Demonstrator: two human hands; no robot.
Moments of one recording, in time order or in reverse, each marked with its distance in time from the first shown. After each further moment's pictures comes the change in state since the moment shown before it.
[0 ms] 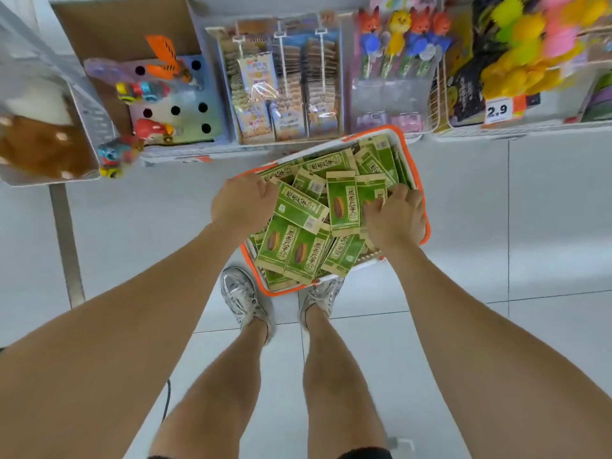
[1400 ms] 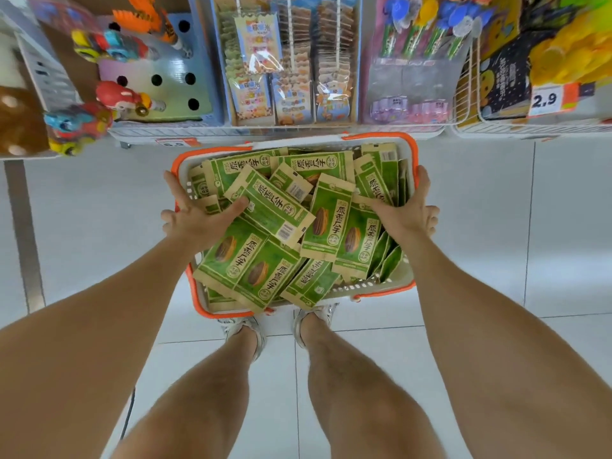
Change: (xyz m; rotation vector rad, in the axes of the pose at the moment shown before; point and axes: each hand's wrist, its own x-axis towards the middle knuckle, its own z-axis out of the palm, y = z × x) left_hand 0.036 -0.114 0.064 -0.229 -0.086 -0.495; right_hand 0.059 0.021 0.068 0.286 -0.161 0.245
